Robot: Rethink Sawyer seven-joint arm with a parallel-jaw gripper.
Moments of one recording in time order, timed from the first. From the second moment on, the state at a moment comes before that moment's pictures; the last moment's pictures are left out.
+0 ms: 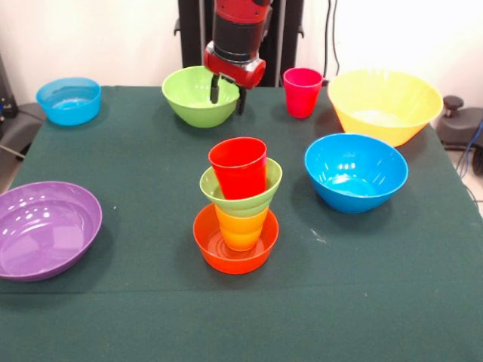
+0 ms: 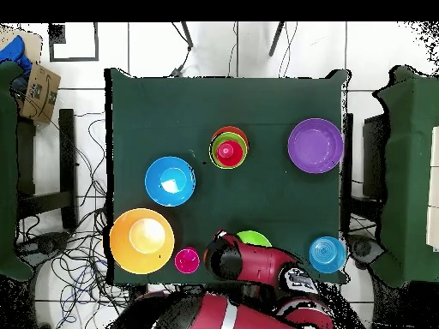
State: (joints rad) arm -0.29 -0.51 -0.14 2.06 -0.23 0.04 2.18
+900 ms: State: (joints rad) arm -0.31 -0.43 -0.17 2.08 -0.23 -0.10 2.18
